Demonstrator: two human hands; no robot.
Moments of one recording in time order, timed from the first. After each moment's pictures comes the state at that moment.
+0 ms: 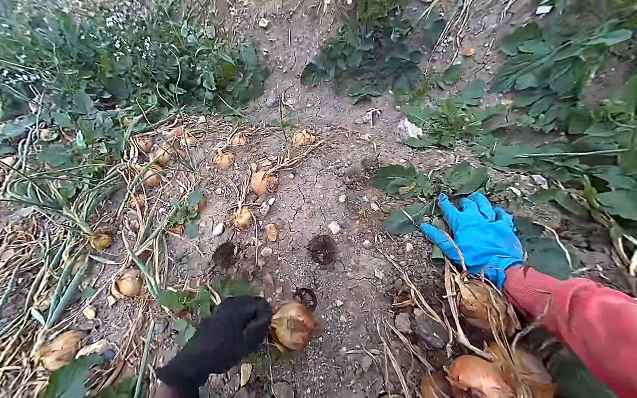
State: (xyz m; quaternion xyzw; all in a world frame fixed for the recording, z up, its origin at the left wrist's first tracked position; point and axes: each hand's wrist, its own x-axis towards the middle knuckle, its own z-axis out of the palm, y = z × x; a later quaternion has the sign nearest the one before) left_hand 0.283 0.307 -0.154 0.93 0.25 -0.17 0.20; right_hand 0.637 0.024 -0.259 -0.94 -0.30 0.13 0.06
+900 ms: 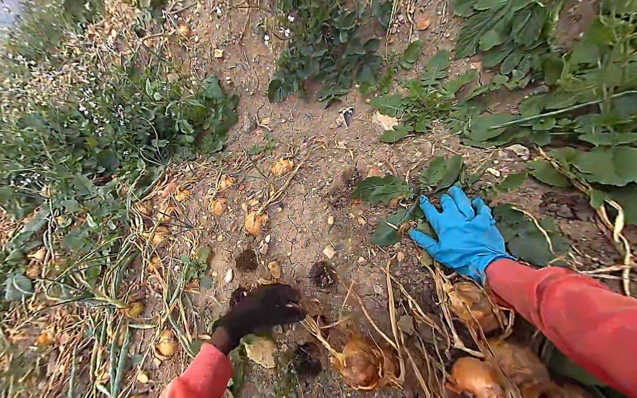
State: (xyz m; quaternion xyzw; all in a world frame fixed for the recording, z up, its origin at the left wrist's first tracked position) left_hand 0.400 0.345 -0.133 0.87 0.25 -0.36 0.23; right_hand 0.633 0.026 -0.276 -0.94 -0.29 0.13 0.10
